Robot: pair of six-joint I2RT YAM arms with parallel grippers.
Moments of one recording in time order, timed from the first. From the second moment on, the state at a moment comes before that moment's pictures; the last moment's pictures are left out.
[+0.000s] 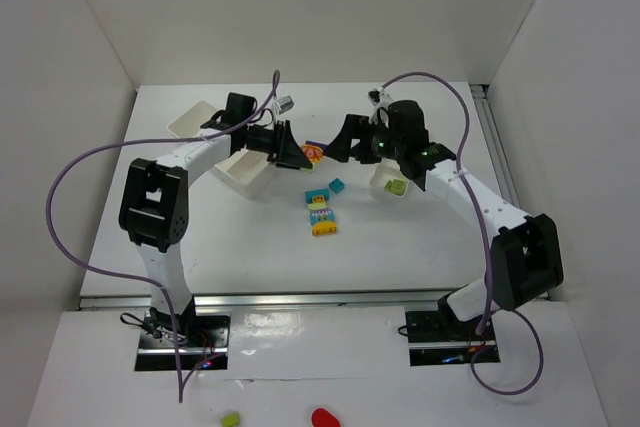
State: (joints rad) left arm -0.25 1.93 1.43 -0.29 1.23 -0.39; right arm 0.41 1.45 1.12 -0.13 -0.41 0.51
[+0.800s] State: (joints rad) left arm -0.23 1.92 1.43 -0.40 1.33 -0.26; right arm 0.37 1.60 1.04 0.30 -0.73 0.77
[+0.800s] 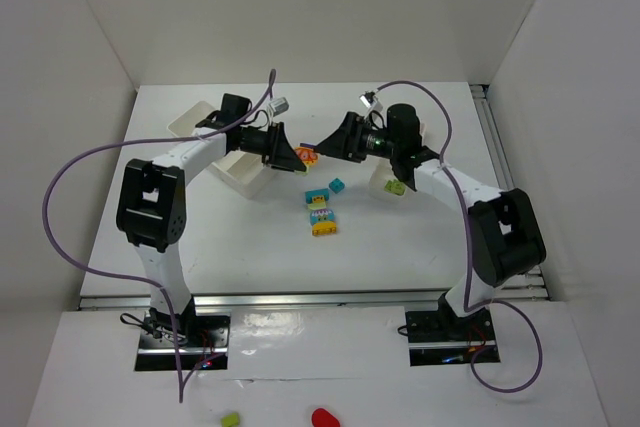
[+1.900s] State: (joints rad) left arm -0.23 1.89 1.43 -0.40 1.37 -0.24; right arm 0.38 1.61 0.99 0.47 -0.72 0.86
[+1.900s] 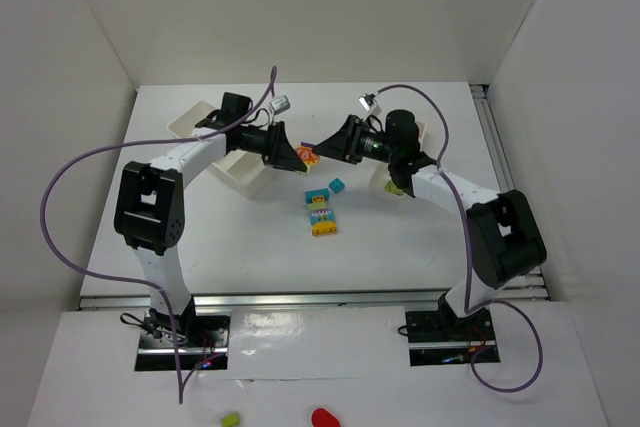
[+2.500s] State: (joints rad) left arm -0.25 1.88 1.40 -0.45 1.34 -0.21; right arm 0.31 1.48 0.97 0.22 -0.37 0.73
